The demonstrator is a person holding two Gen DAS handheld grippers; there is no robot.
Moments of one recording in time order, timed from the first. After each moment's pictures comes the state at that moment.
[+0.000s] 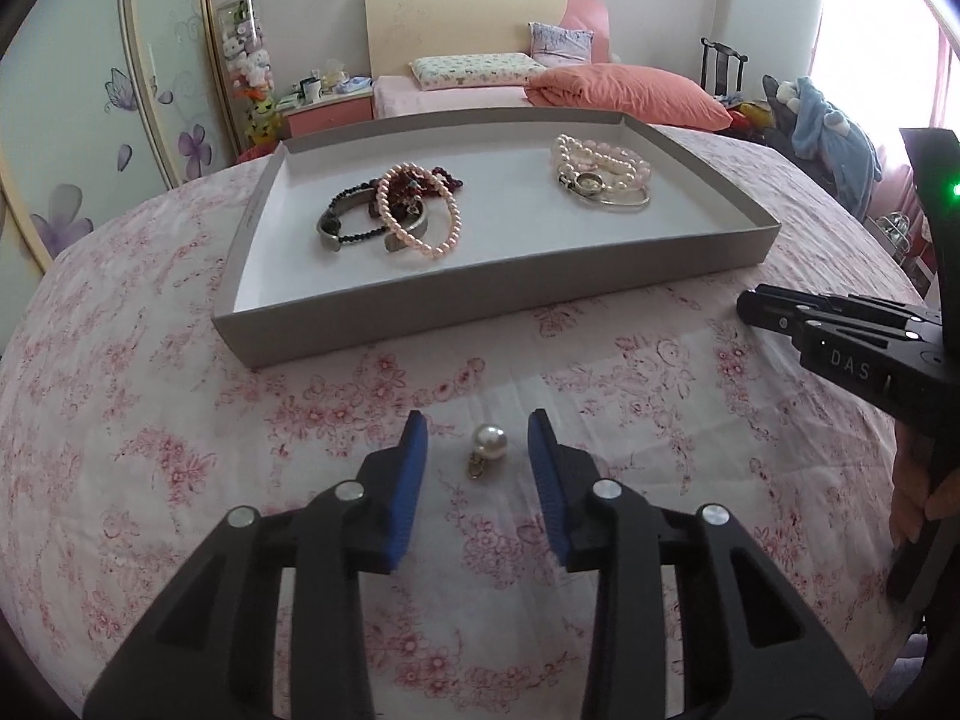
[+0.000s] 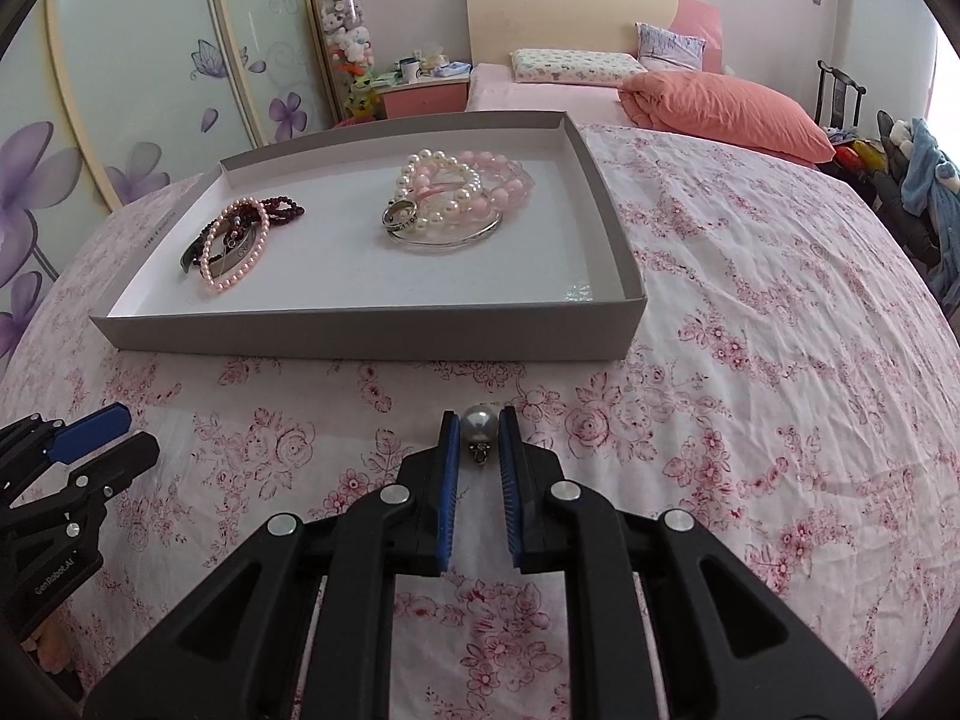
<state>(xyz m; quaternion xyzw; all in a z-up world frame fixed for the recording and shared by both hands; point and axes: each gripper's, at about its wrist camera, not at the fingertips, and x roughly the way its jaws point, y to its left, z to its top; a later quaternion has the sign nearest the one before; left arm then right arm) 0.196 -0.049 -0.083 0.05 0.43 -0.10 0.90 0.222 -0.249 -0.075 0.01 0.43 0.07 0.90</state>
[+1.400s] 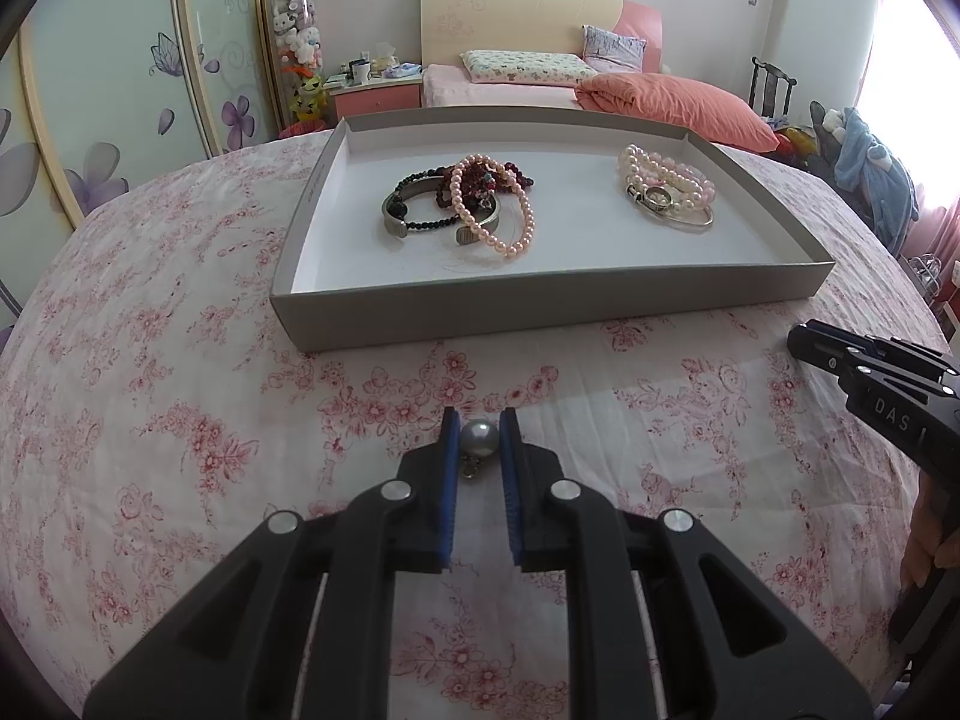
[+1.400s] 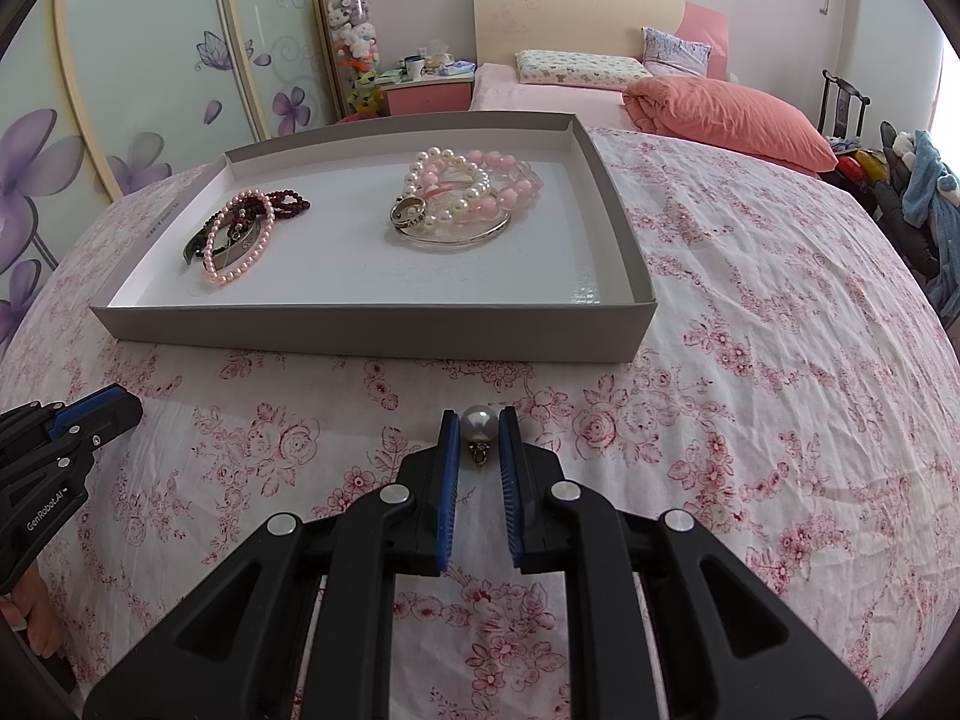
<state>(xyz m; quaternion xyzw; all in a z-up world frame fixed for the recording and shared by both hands) 0.201 -0.027 -0.081 0.01 0.44 -0.05 0.90 0.220 -0.244 -0.075 -0.01 0.43 0.07 0.90</state>
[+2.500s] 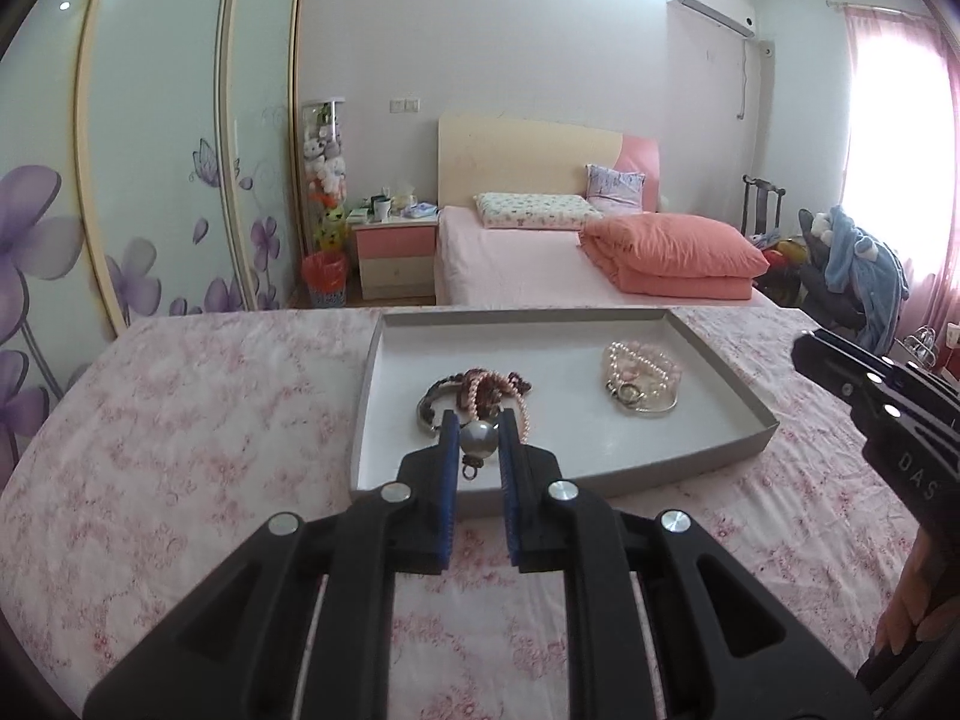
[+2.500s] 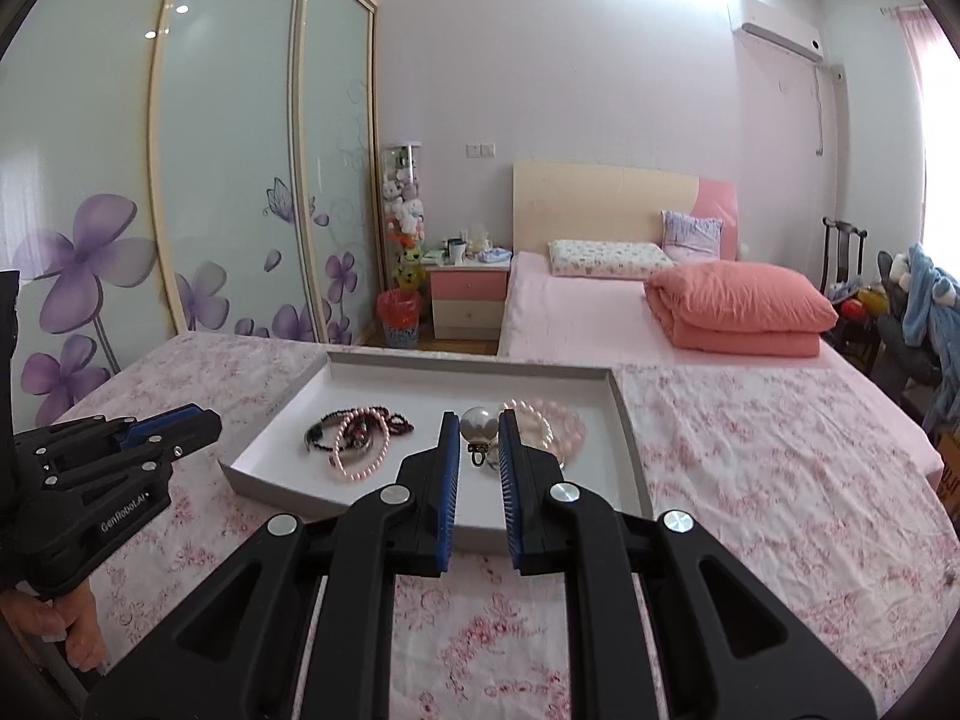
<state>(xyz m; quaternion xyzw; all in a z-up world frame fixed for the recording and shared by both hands) 0.175 -0.024 0.004 0.00 0.27 -0.03 0.96 0.170 -0.215 0.026 -0.02 0.20 0.11 0.97</state>
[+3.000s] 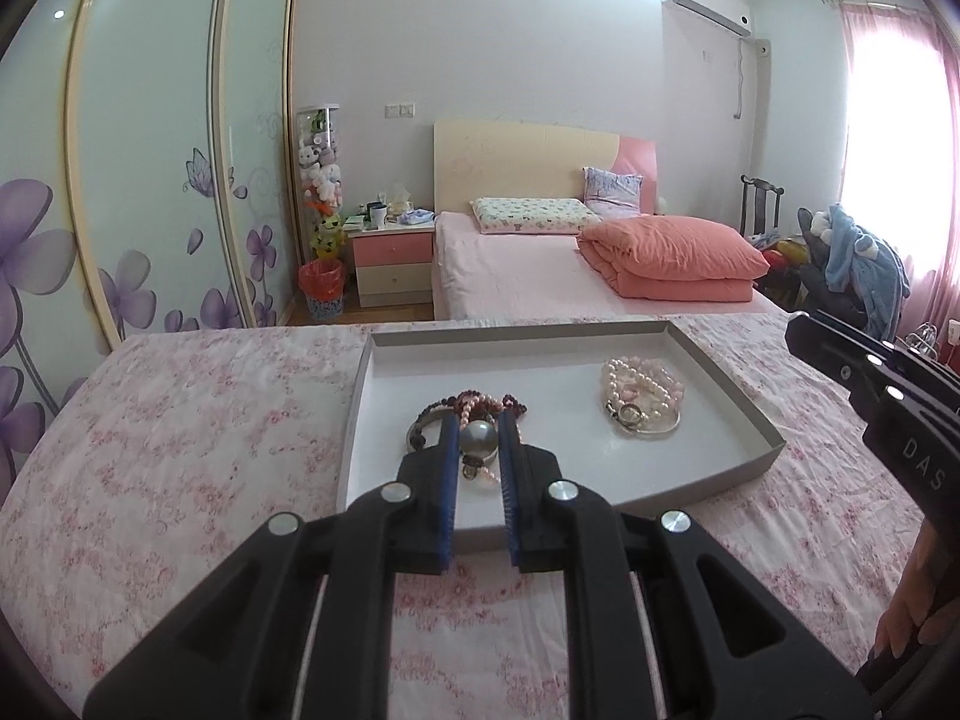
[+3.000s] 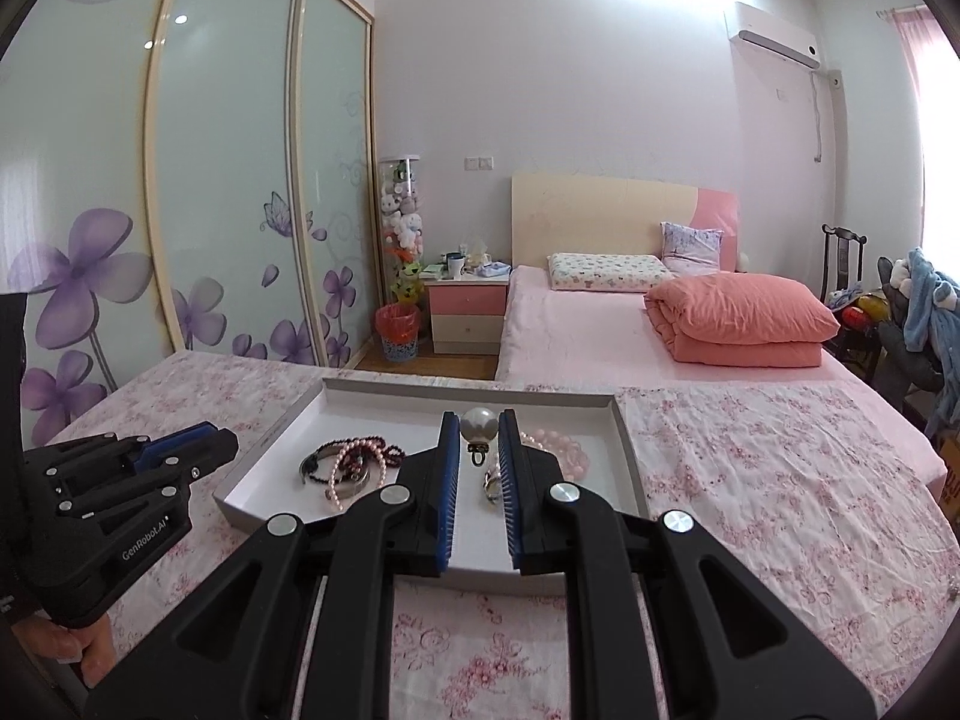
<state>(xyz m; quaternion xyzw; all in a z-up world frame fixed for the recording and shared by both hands) 0.201 -0.034 0.008 0.01 0.26 -0.03 0.96 0.191 -0.217 0.030 0.00 0.19 0.11 0.98</state>
